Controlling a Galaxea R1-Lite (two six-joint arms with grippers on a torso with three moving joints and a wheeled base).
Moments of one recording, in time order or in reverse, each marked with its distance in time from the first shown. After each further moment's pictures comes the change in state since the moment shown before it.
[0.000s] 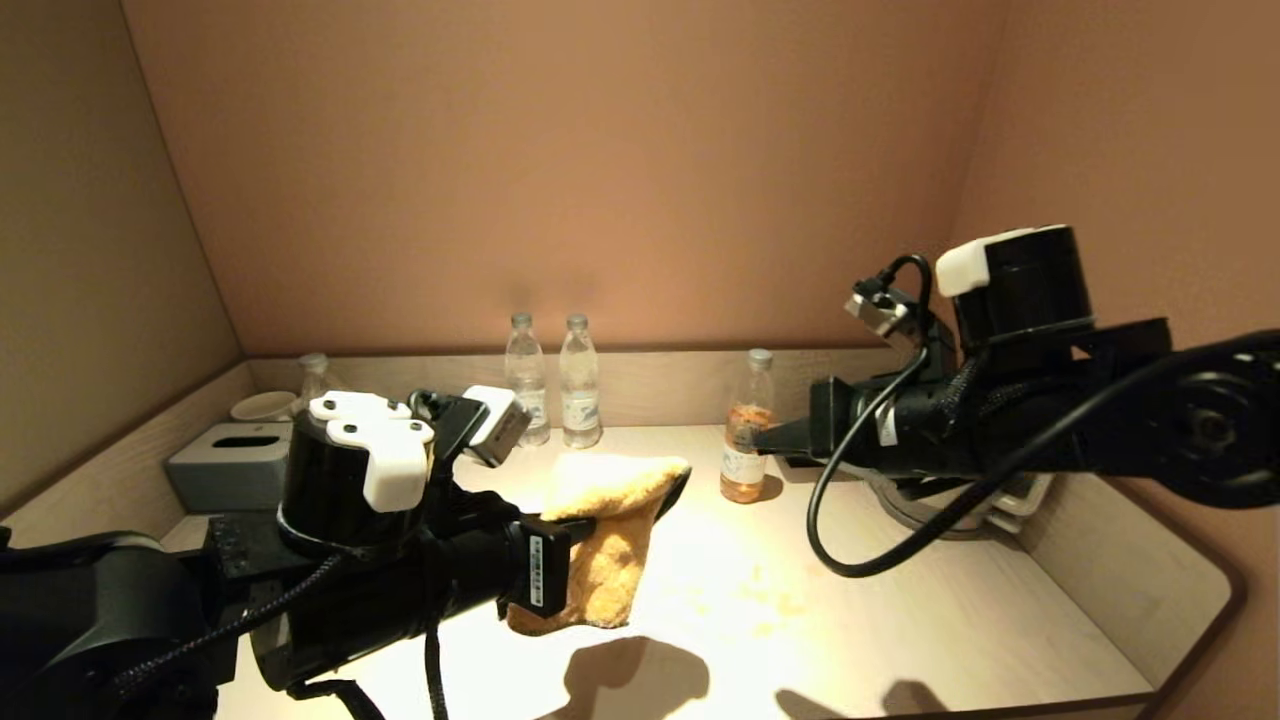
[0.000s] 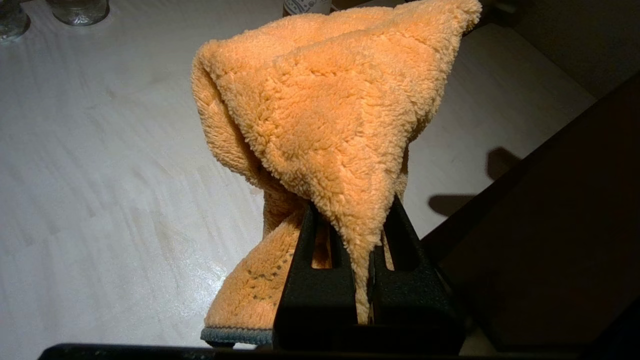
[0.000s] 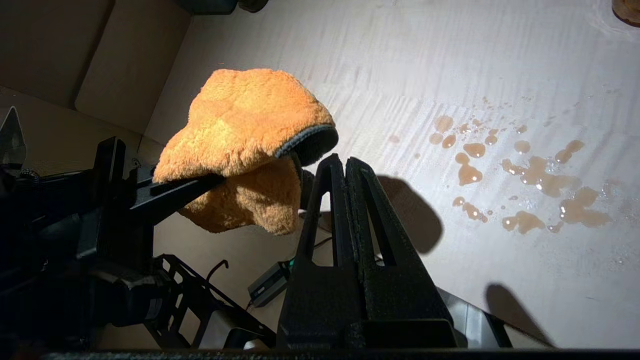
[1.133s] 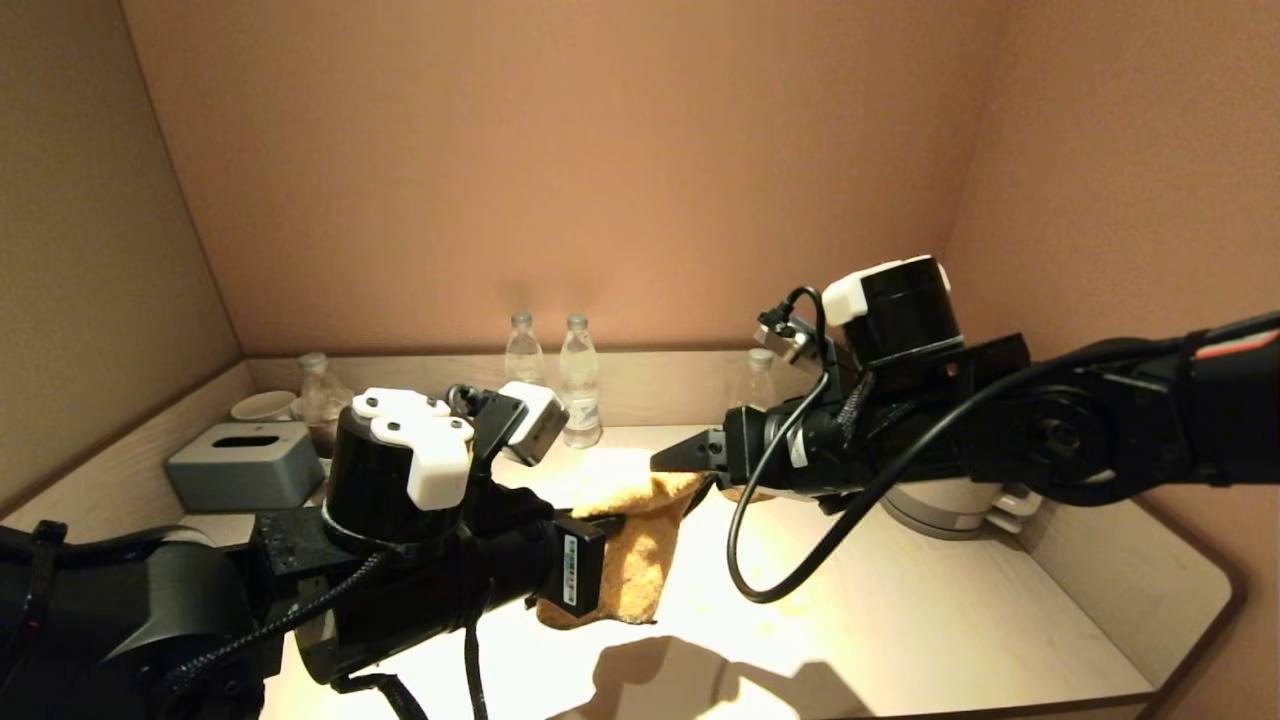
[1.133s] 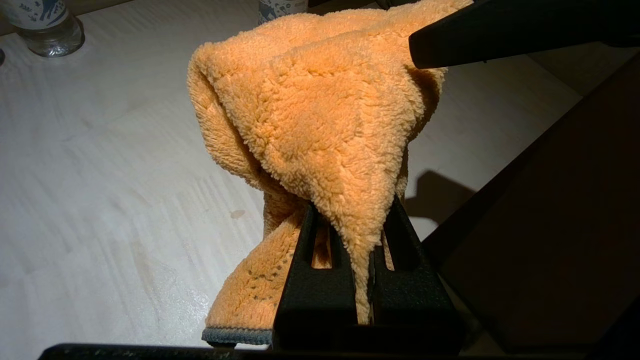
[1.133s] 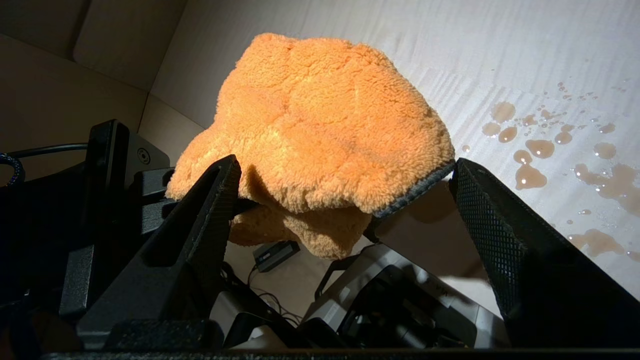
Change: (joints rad) left arm -0.038 0.048 -0.061 -0.009 0.003 0.031; right arm 0.120 0.120 -0.068 0.001 -0.002 0.000
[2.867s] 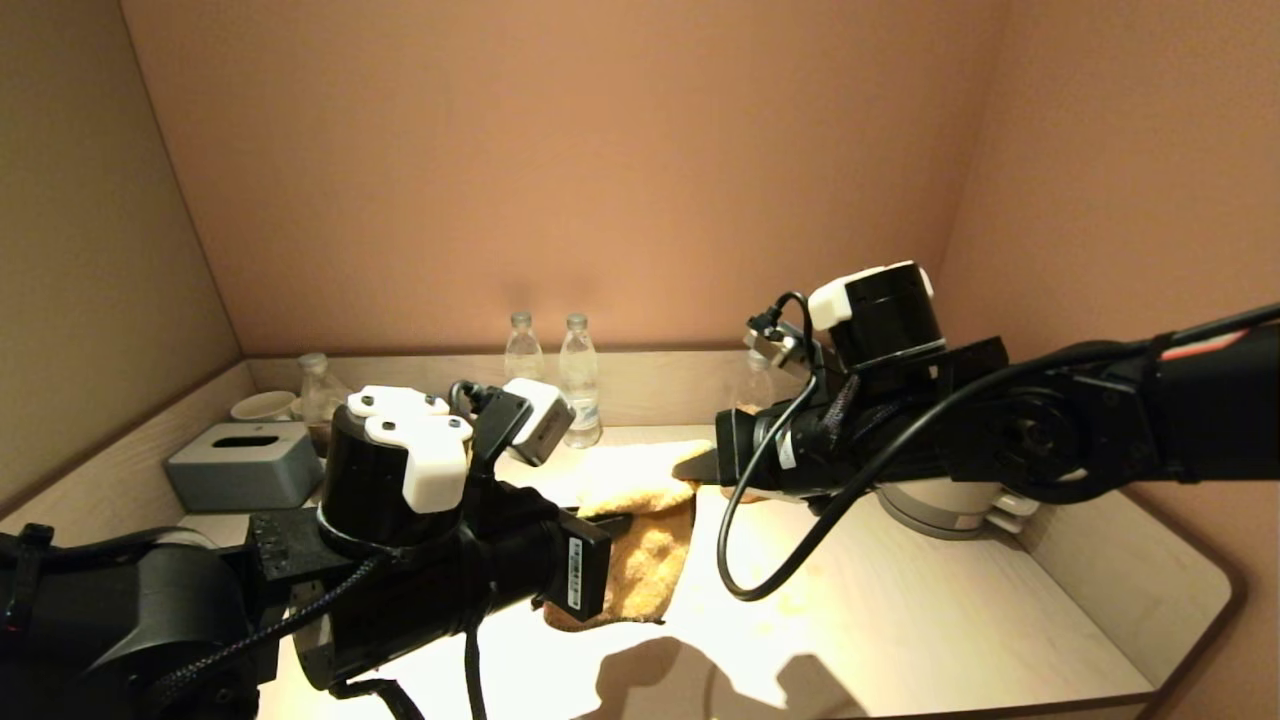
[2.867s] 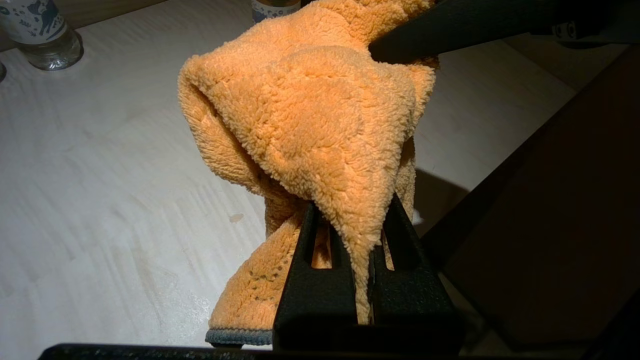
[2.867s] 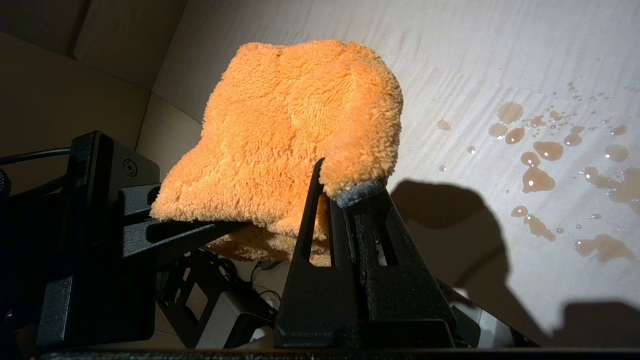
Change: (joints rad) left arm -0.015 -0.012 0.002 -0.003 0.002 0.024; right arm 0.005 0.025 -0.014 -0.005 0.007 0.005
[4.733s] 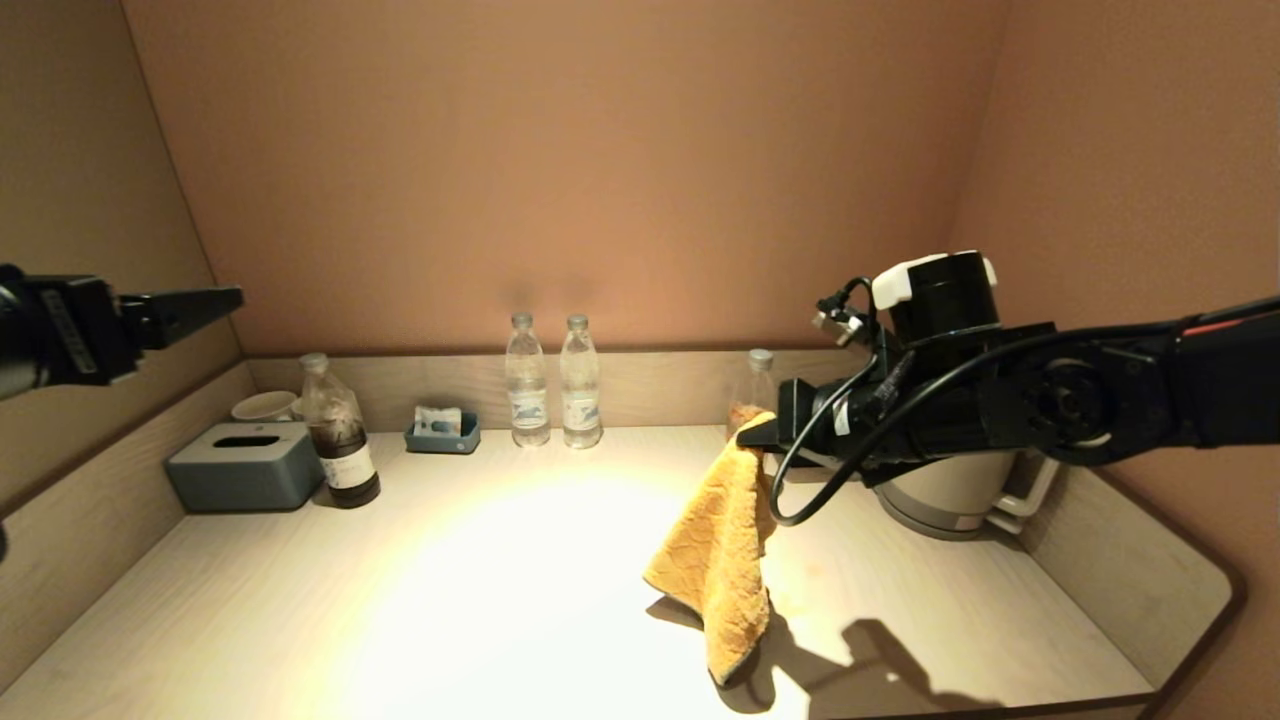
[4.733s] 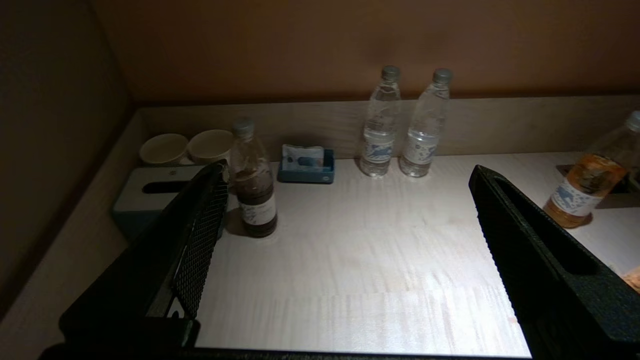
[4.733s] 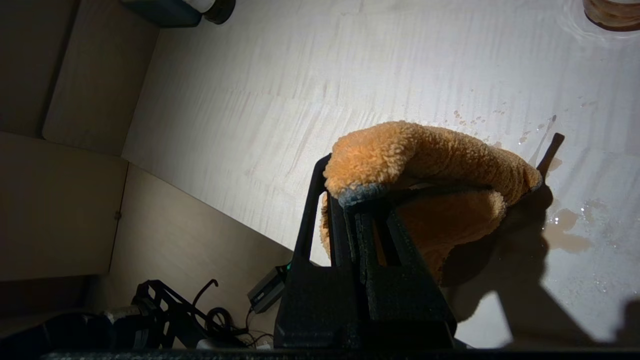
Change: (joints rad) left arm 0.614 -0.550 -0.052 0.353 0.064 0.156; right arm -0.161 0.016 -0.023 0.002 -0.004 0.002
